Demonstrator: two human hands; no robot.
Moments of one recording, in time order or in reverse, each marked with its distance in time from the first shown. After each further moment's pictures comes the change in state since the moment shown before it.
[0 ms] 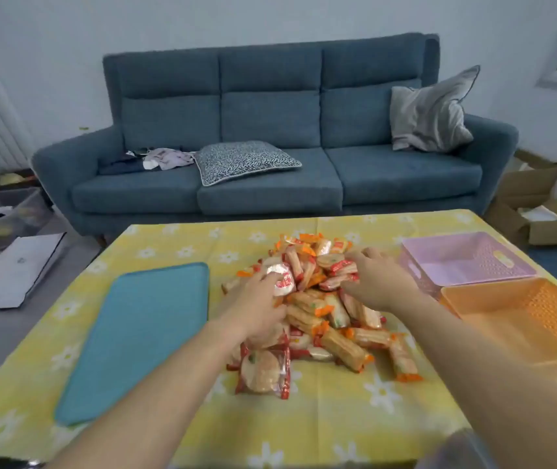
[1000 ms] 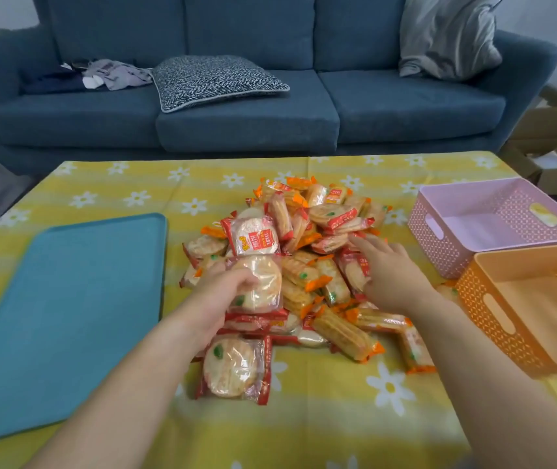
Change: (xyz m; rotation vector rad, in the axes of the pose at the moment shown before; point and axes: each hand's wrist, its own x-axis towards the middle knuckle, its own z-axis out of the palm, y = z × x) left_hand 0.039 -0.039 0.071 -1.186 -0.178 -0.597; right_hand 0.049 0.053 0.097 0.033 -0.138 0.051
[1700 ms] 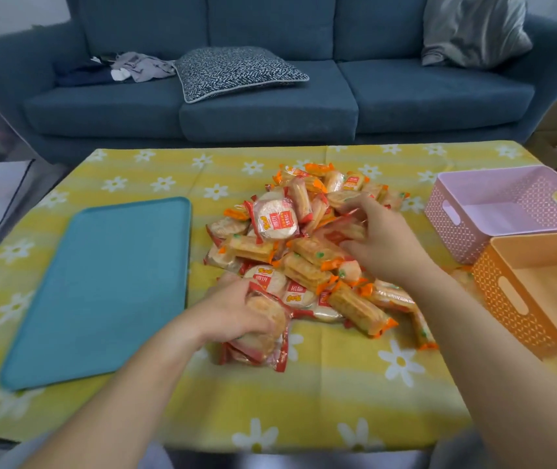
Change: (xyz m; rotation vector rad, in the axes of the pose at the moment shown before) left_hand -0.042 -0.021 -0.018 0.834 -0.117 0.092; right_hand -0.023 -0.054 -0.028 0.354 0.265 -0.167
